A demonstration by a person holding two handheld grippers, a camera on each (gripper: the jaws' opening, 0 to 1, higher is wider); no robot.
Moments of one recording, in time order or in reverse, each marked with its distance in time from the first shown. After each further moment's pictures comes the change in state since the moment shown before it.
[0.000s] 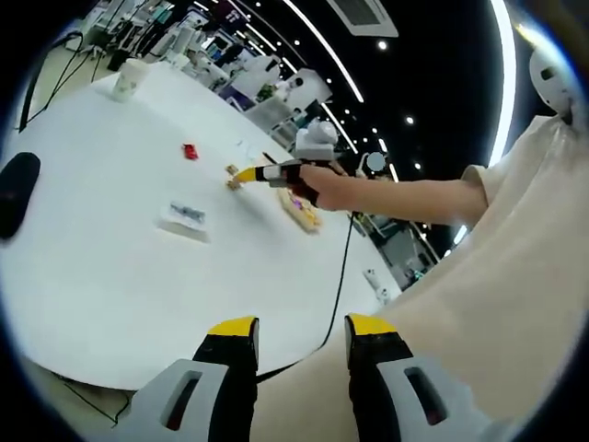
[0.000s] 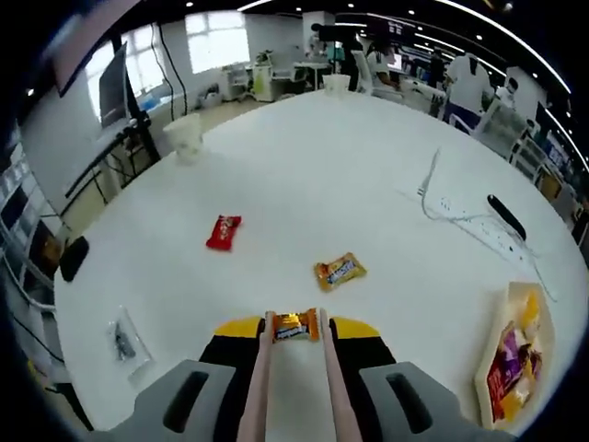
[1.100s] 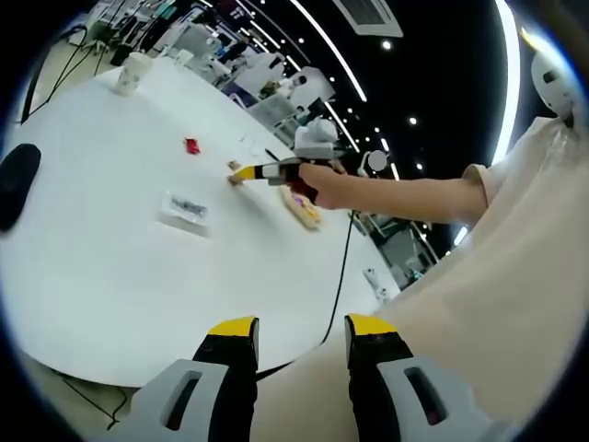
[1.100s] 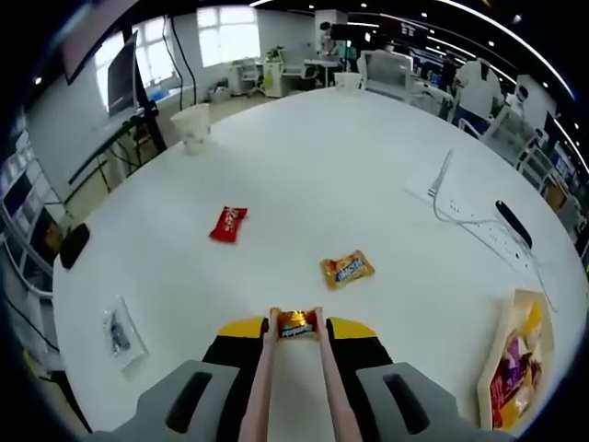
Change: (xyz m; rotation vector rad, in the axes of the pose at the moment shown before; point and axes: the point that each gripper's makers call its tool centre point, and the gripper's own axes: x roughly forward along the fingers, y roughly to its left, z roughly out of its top) left arm 0.003 0.000 -0.003 -0.017 0.013 0.000; right arm 0.006 0.003 -0.004 -0.040 0.011 0.020
